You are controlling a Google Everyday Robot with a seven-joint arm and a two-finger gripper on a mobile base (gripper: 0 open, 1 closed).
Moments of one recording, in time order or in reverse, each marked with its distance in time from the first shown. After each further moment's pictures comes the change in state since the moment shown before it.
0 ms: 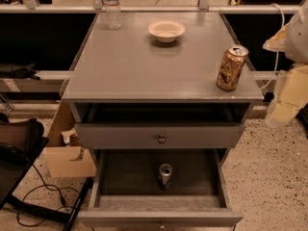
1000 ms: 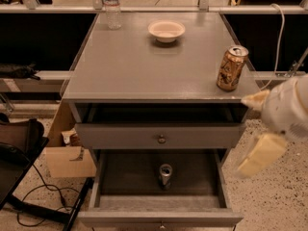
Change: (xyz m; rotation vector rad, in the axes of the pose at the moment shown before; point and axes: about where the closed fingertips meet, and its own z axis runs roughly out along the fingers) arm 0.001 0.068 0.090 -0.083 -0.239 0.128
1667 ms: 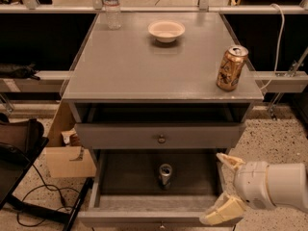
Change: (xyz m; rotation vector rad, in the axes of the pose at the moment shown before) arm 0.049 0.069 0.146 -0.062 -0.345 0.151
